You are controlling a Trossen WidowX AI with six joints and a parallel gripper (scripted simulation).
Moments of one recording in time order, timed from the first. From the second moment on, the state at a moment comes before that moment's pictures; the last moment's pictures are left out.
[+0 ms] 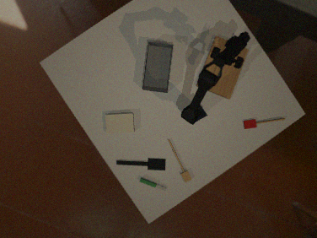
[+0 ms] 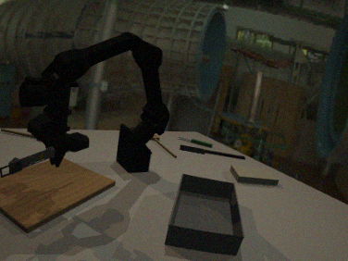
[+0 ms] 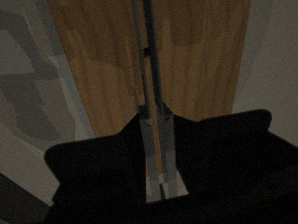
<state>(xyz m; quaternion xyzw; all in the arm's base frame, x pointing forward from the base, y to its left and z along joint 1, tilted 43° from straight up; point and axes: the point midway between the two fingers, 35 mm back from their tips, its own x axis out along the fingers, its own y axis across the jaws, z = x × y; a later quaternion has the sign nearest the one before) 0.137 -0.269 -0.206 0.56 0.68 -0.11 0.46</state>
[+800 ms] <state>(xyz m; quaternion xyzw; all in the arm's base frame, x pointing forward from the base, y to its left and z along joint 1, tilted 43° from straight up) 0.137 -0.242 -0.230 0.56 0.68 -0.11 0.46</state>
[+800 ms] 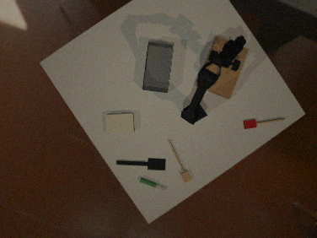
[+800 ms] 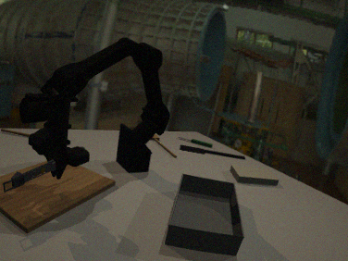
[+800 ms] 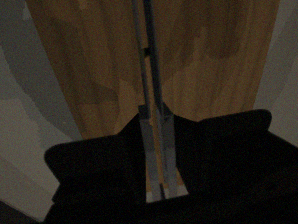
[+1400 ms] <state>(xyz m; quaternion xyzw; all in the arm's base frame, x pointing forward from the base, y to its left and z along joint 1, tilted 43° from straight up) 0.137 -0.242 -0.231 0.56 0.68 -0.11 0.46</state>
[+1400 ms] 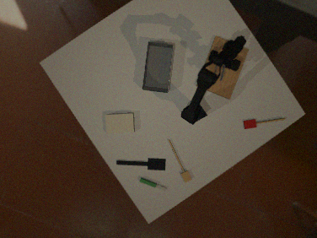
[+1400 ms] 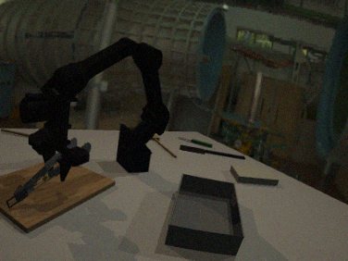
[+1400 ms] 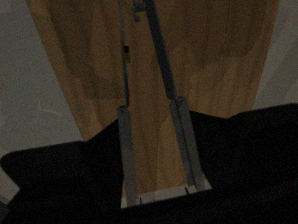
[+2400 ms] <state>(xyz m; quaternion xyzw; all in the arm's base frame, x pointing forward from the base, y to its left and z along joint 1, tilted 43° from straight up) 0.265 -0.268 -0.088 0.55 0.67 -0.11 0.48</state>
